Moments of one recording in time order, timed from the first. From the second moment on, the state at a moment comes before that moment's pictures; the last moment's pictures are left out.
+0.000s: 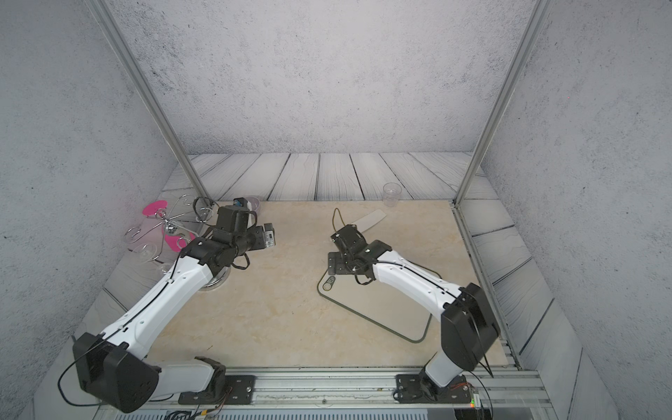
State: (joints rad) left arm -0.39 1.31 1.22 -0.60 -0.21 -0.36; right arm 0.67 1.52 1.22 -0.72 0.19 0.61
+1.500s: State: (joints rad) left arm -0.56 1.42 1.12 -0.65 -0.10 -0.36; right arm -0.35 1.60 0.88 -0.58 -0.28 0.59
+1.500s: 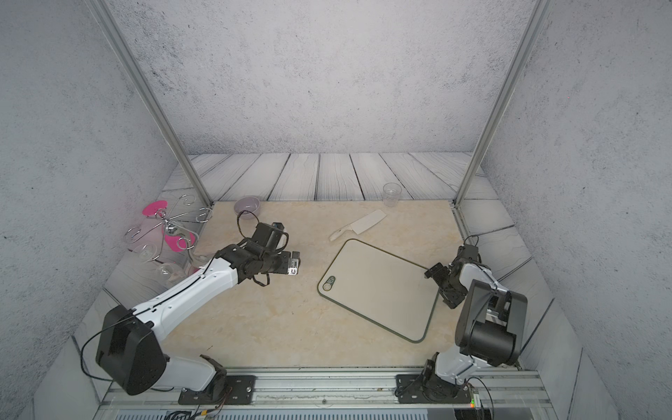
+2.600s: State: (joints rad) left arm -0.49 1.87 1.26 -0.55 0.01 -0.35; right arm 0.08 1.86 1.19 -0.59 -0.29 0.47
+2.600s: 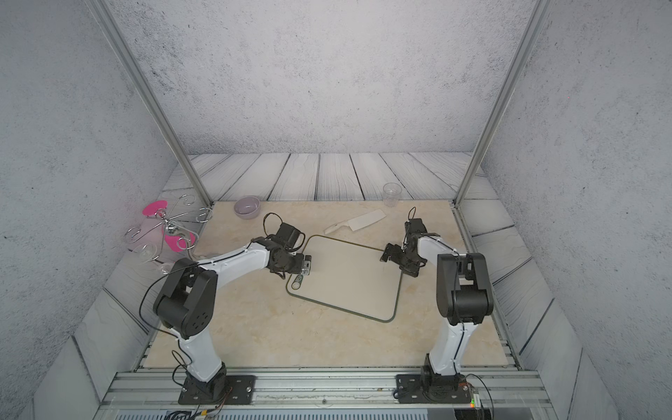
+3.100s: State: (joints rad) left arm -0.45 2.00 1.36 -0.55 0.18 -0.40; right arm 0.11 1.84 1.17 -0.61 -0.26 0.45
